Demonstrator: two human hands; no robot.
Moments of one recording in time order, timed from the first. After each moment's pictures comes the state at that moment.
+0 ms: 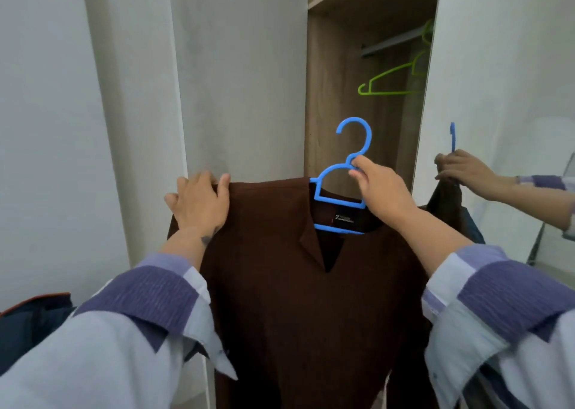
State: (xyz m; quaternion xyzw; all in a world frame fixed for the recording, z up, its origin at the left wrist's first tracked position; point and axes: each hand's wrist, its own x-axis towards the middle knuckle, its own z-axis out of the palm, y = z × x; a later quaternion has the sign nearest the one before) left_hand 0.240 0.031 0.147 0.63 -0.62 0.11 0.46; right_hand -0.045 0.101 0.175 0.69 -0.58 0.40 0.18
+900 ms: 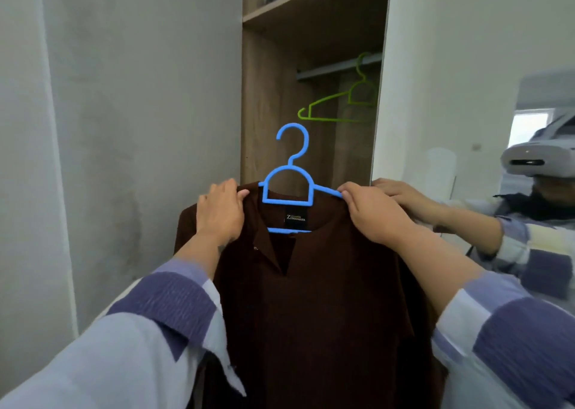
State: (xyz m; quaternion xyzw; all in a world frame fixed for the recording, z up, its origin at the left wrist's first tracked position) left_hand 0.103 -0.085 0.170 0.47 -0.77 0.09 0.42; right_hand -0.100 0.078 0.200 0.61 -0.72 0.26 0.21
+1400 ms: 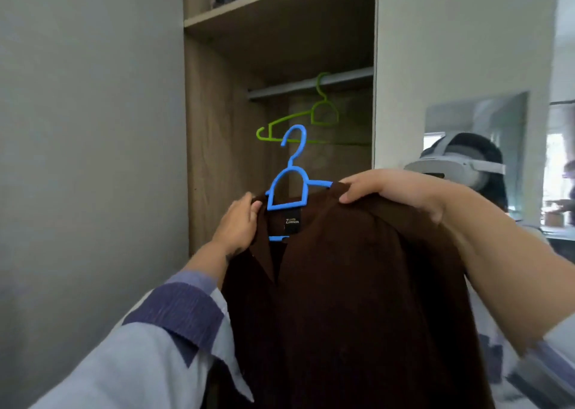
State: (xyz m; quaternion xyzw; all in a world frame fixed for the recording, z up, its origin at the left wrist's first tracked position) left_hand -0.017 -0.201 0.200 0.23 -0.86 -0.14 0.44; right_hand -0.082 0.072 0.285 0.47 -0.73 0.44 -0.23
